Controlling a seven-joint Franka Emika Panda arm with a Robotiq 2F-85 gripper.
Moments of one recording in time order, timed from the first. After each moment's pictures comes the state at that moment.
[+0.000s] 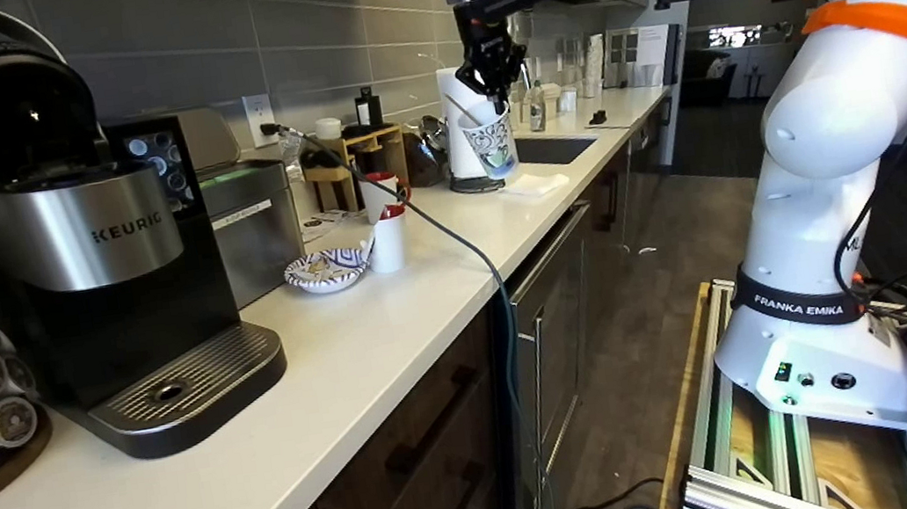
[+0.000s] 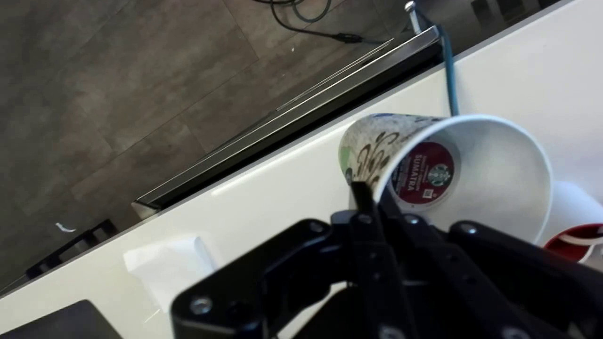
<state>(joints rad) -0.12 -0.36 0.06 -2.26 -0.29 1.85 0.53</state>
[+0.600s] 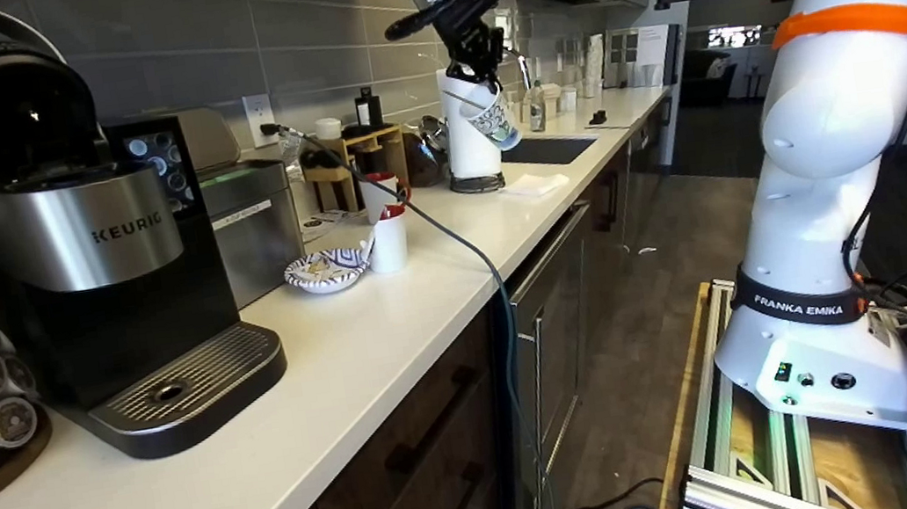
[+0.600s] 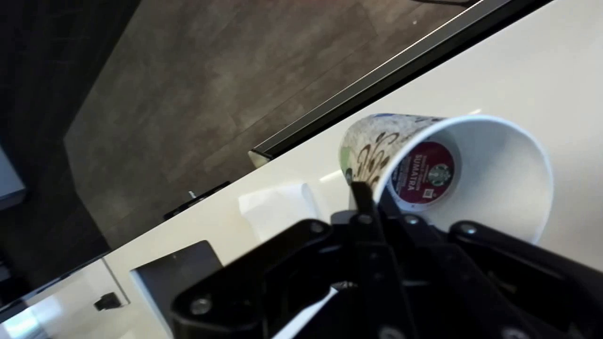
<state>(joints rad) -0.14 -0.06 0.06 -1.94 -0.58 1.65 0.60</state>
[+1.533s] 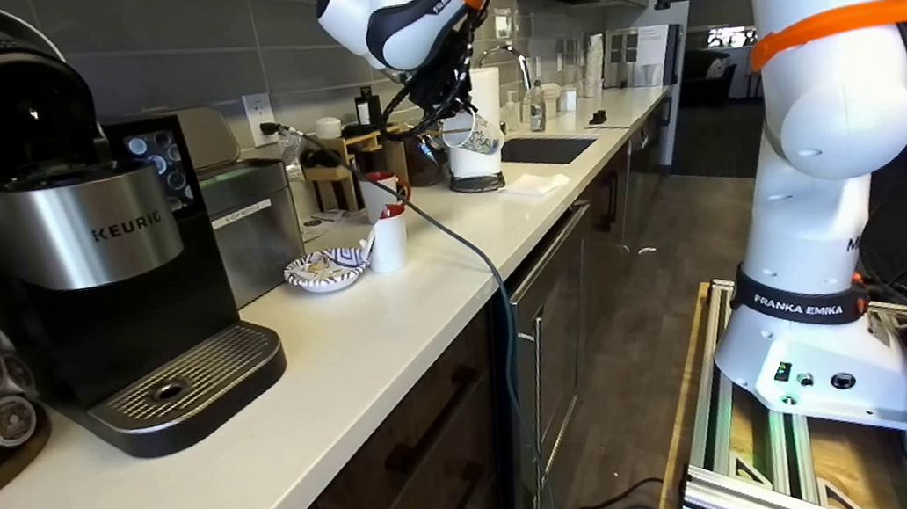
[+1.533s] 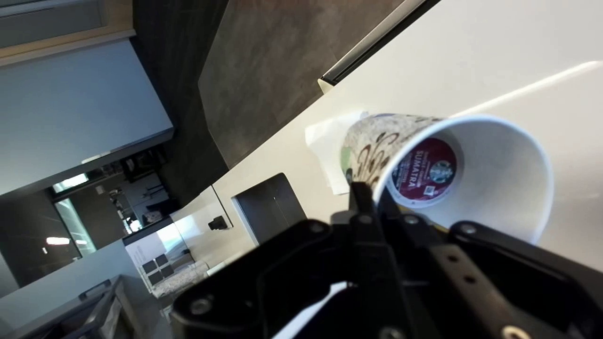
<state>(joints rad) 0.00 0.24 0.01 -1.79 -0.91 1.61 0.86</state>
